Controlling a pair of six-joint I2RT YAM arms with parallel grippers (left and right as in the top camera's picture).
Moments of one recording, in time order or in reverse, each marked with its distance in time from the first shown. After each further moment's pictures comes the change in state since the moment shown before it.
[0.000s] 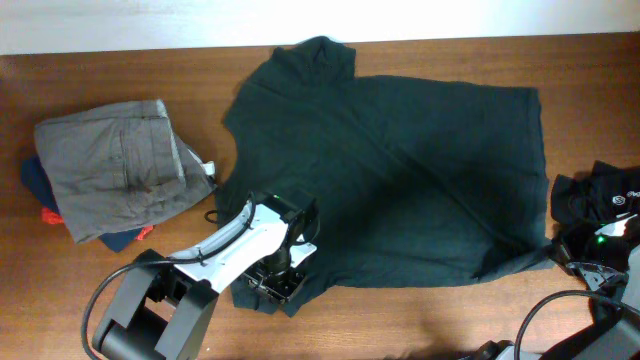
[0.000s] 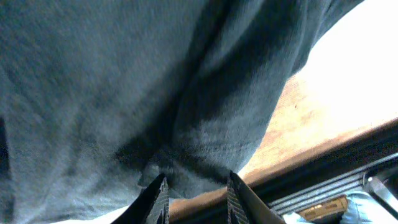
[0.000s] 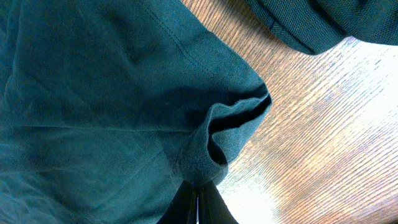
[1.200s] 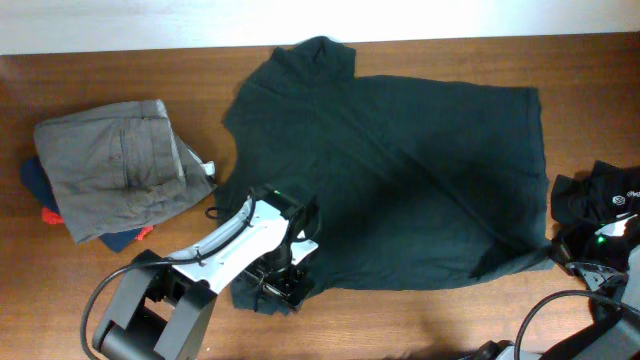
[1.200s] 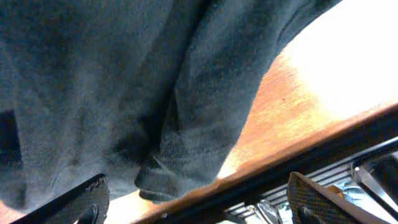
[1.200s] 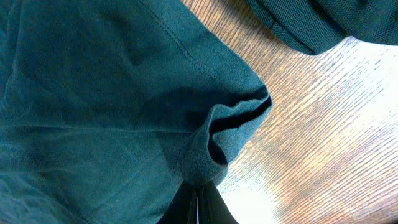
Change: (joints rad) left arm 0.000 0.000 0.034 -0.044 0.011 0.007; right arm 0.000 0.000 0.000 0.000 0.000 0.000
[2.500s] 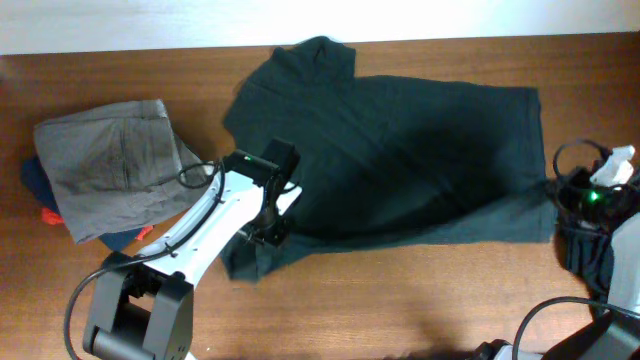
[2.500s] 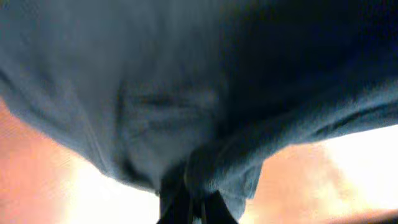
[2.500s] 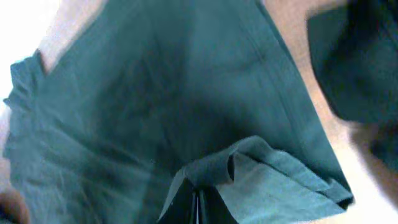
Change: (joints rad) left arm 0.152 0.000 0.186 0.105 -0.193 0.024; right arm 0.178 0.004 0.062 0.371 -0.177 -0.031
